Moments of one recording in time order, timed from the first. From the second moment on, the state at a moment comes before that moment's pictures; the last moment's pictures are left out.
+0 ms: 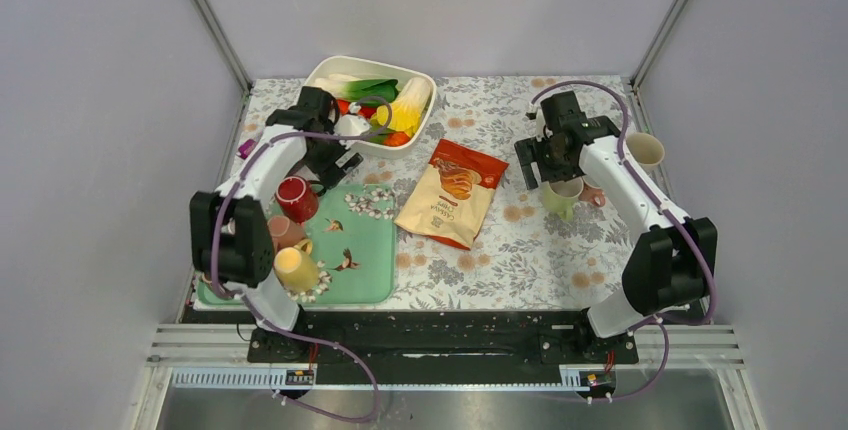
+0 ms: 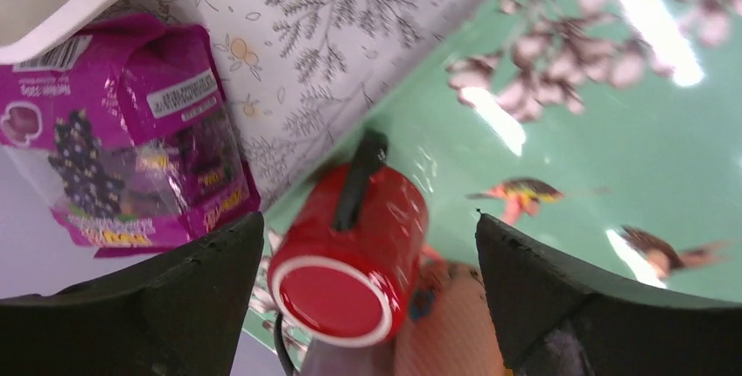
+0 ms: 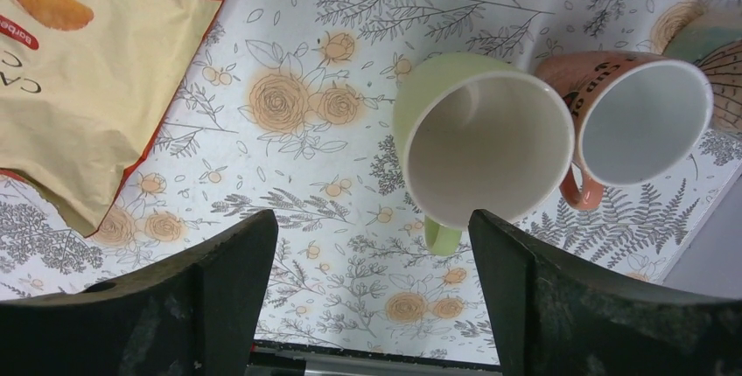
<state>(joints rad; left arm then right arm) -0.16 1.60 1.35 -0.89 0.05 0.68 0.25 1.55 1.35 -0.92 0.07 -0.02</state>
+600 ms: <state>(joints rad) -0.12 1.97 1.54 -1.04 -0.07 0.63 0.29 1.54 1.33 -0.92 0.07 -0.02</state>
